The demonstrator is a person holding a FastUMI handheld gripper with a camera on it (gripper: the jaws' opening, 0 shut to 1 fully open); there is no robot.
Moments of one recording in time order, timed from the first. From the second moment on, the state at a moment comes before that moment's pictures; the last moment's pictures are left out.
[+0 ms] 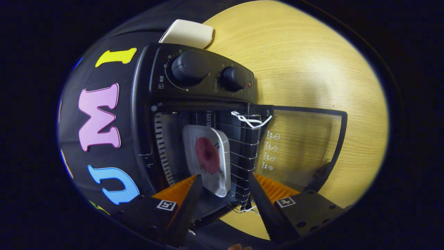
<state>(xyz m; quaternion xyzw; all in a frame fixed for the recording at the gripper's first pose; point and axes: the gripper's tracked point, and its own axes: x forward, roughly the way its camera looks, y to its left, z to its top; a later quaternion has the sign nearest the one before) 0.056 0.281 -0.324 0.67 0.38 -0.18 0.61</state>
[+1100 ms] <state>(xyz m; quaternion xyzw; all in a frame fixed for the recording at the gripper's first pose) -0.112 0.272 -0.302 0.15 0.50 0.14 0.84</state>
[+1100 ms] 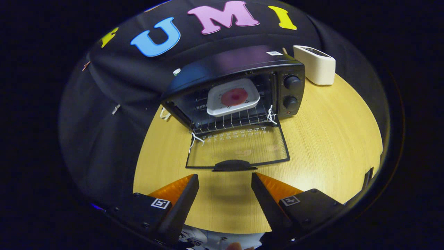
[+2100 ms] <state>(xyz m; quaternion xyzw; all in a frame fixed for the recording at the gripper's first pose) -0.093 0.293 -0.419 0.02 0.58 0.06 0.81</state>
